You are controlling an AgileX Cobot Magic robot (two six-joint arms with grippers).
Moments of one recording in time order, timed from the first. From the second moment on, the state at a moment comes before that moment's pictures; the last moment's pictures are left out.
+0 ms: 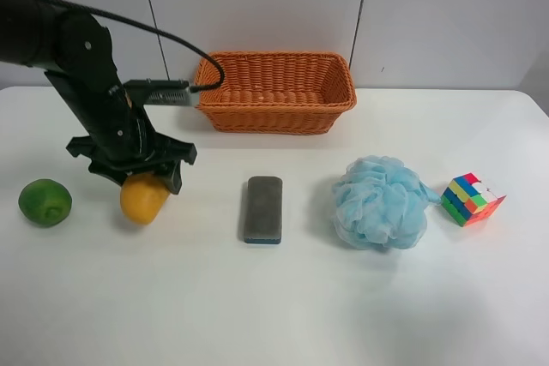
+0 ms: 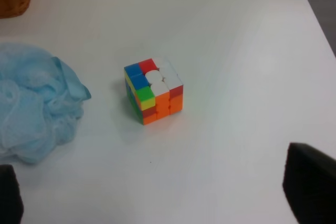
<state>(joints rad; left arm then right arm) -0.41 1.76 -1.08 -0.05 0.72 -0.24 -0.03 -0.01 -0.48 -0.02 1.05 0.04</state>
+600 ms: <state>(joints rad) -0.41 1.88 -1.71 -0.04 1.02 -0.22 -0.03 -0.01 -0.48 -0.02 1.05 0.04</state>
